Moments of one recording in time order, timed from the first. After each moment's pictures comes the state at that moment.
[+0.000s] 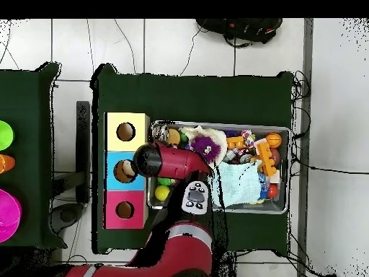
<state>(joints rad) 0.03 -0.37 -0.18 1.54 0.13 0.30 1.58</state>
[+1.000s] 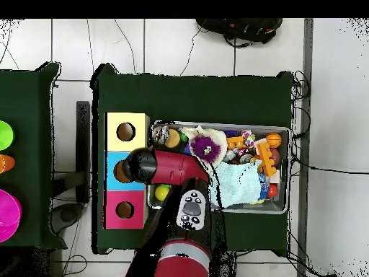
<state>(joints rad) 0.05 -0.47 -0.18 1.60 0.14 0.48 1.58</state>
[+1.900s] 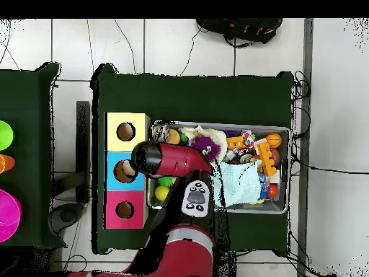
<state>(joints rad) 0.03 -0.39 -0.18 1.52 0.14 0.53 1.58</state>
